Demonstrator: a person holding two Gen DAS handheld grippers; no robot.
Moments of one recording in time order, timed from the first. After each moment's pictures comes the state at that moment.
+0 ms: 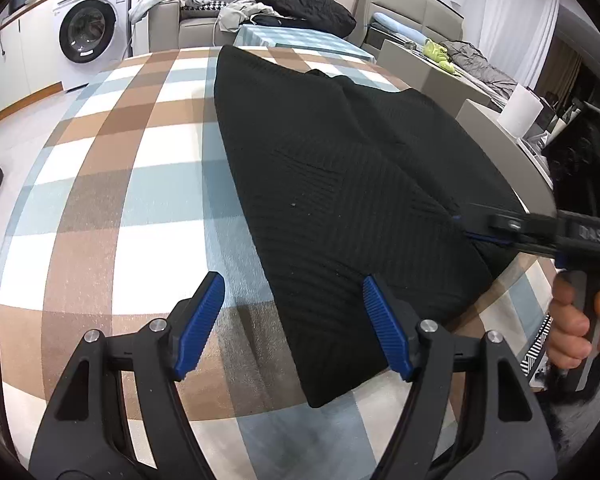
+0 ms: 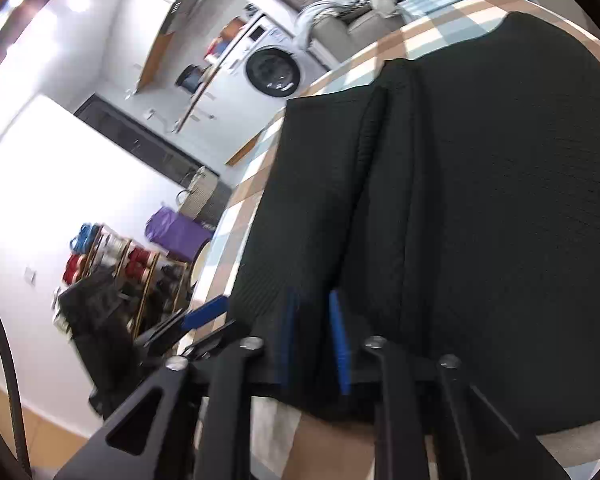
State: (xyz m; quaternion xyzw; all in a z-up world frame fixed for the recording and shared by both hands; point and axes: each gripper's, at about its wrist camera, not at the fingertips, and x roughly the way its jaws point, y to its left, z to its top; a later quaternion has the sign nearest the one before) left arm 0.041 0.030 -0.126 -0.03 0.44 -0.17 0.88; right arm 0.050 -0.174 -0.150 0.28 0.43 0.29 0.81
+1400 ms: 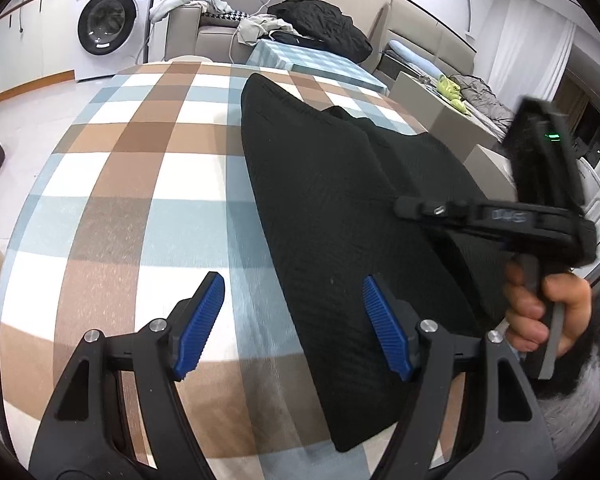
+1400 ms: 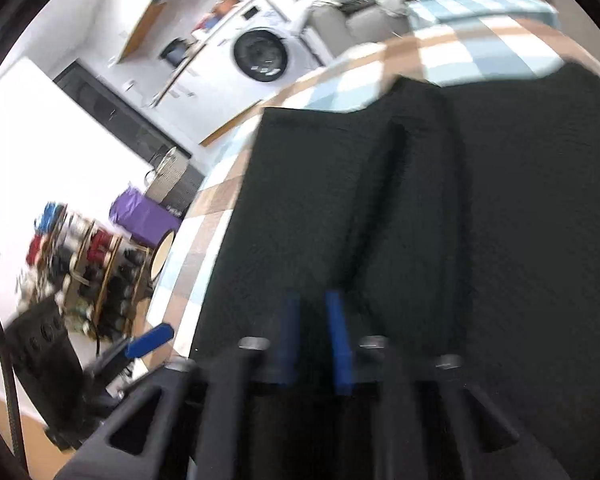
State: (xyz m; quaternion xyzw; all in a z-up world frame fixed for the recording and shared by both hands) left arm 0.070 0.054 -0.108 -0.08 0.42 -0.16 0.89; right arm 0.130 -0.160 -0.149 0.20 0.46 0.27 0.83
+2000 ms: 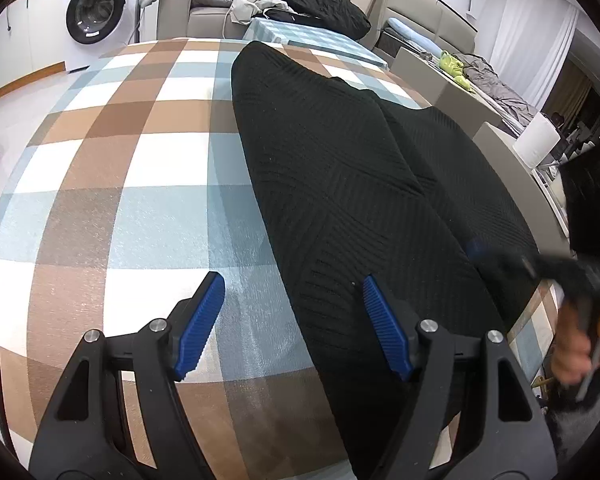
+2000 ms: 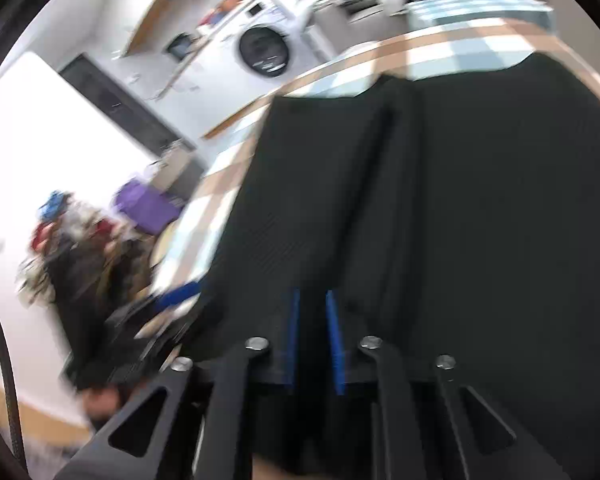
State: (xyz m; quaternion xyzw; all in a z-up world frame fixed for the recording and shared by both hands) left arm 0.094 0.035 -0.135 -0.06 0.45 -0.16 0.88; right arm 0.087 -0.185 -0.150 0.20 0.47 0.29 0.81
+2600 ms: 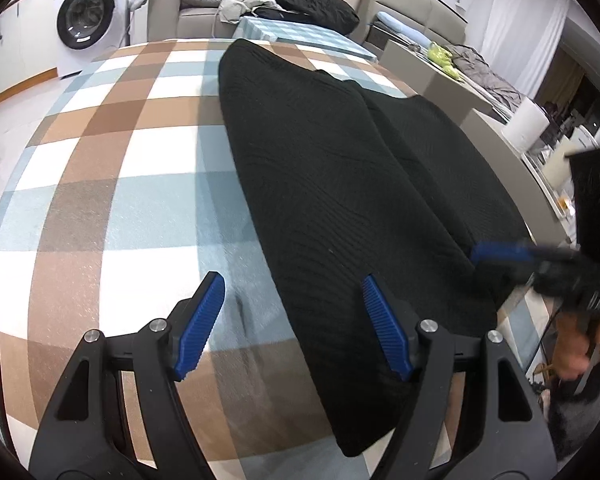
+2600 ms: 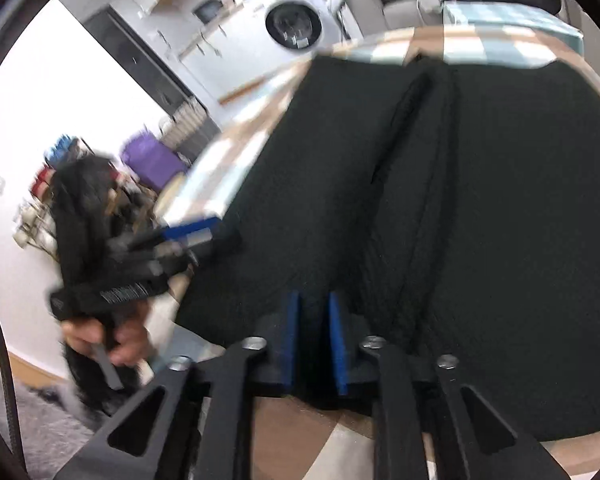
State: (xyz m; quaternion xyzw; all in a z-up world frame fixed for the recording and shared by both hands) left arm 0.075 0.029 -0.131 -0.05 0.45 -0.18 0.87; right arm 0.056 -0.167 -0.151 0.13 0.47 0.30 0.82
